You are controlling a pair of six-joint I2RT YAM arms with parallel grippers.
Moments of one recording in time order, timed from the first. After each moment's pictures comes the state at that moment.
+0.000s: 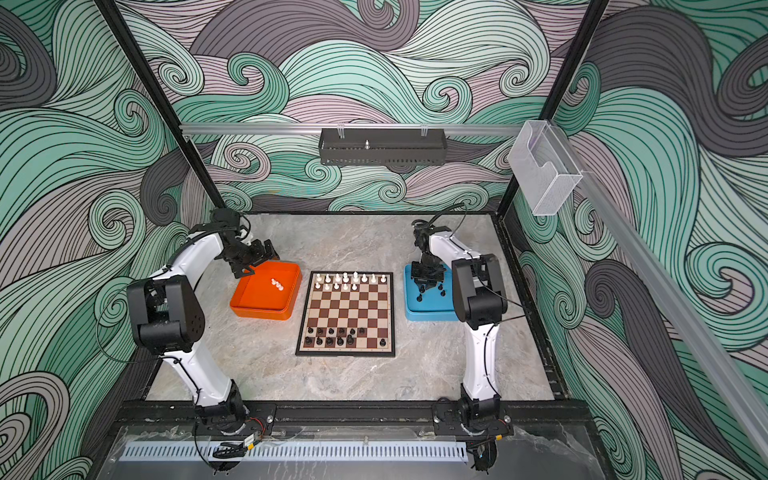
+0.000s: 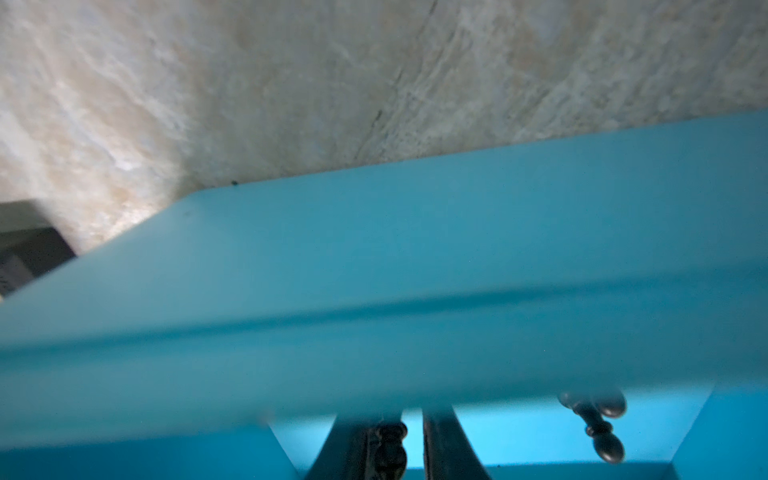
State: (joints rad) left arm 0.12 1.83 1.50 -0.93 0.29 -0.35; right arm 0.22 2.13 1.62 -1.07 -0.05 0.31
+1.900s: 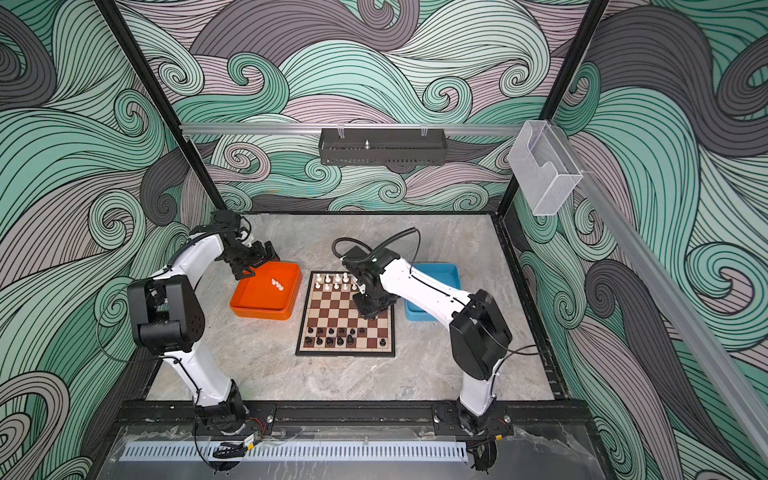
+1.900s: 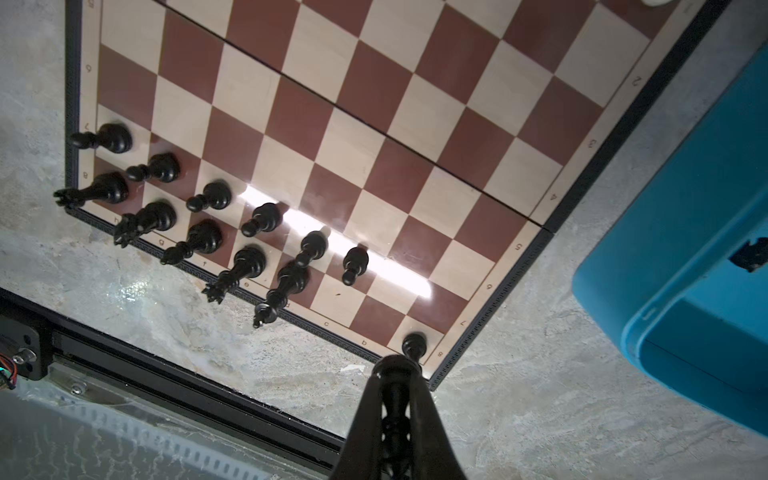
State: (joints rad) left arm 0.12 1.83 1.48 -0.92 0.29 -0.35; right arm 0.83 1.80 1.51 -1.16 -0.06 0.29
